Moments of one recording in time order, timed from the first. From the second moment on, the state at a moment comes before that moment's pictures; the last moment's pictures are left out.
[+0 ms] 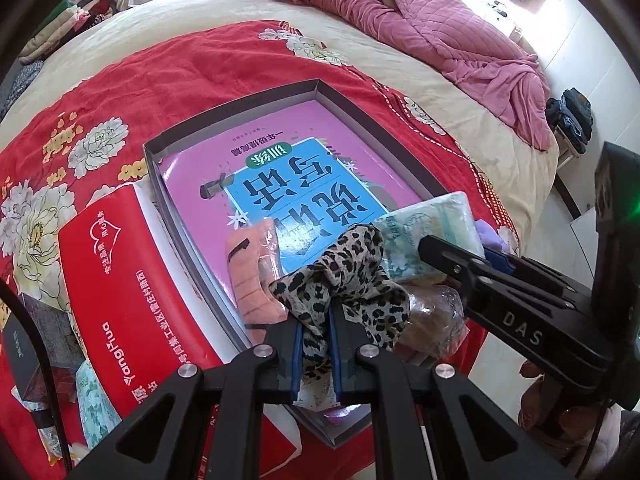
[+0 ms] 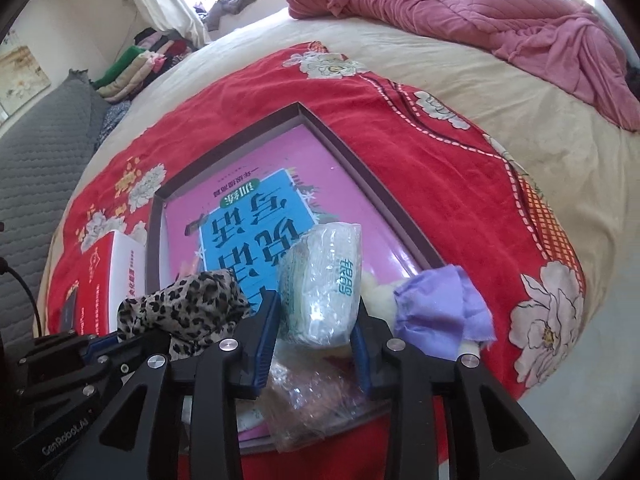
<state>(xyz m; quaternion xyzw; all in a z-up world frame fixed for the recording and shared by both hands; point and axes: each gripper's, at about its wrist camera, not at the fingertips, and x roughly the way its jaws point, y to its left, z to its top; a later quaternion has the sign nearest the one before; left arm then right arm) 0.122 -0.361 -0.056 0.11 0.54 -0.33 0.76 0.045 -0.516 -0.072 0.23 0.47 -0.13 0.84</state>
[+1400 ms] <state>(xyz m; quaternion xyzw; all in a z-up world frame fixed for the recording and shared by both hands) 0.104 -0.339 -0.002 0.12 0.50 -0.32 0.80 0.006 -0.515 -0.012 0.21 0.43 -0.16 0.86</state>
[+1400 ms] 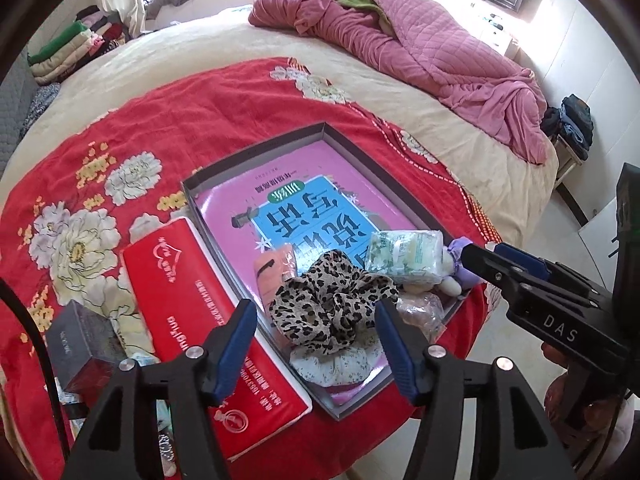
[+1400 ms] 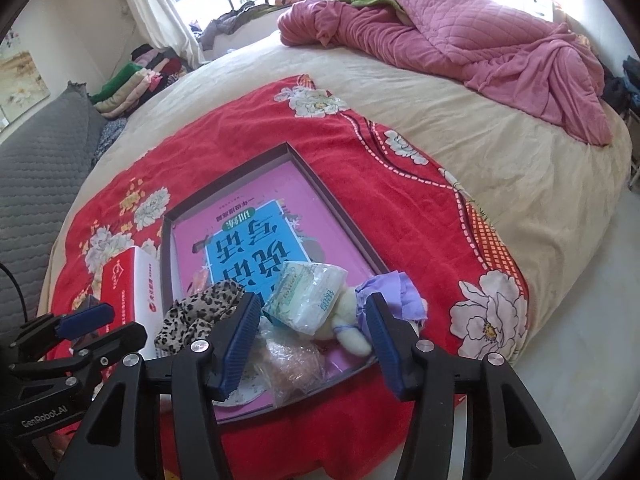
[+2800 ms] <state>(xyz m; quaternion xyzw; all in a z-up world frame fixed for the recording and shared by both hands) 0.061 -0.176 0.083 0.06 0.43 -0.25 0.87 -0.005 -0.367 0.099 0.12 0.36 -0.08 0.92</state>
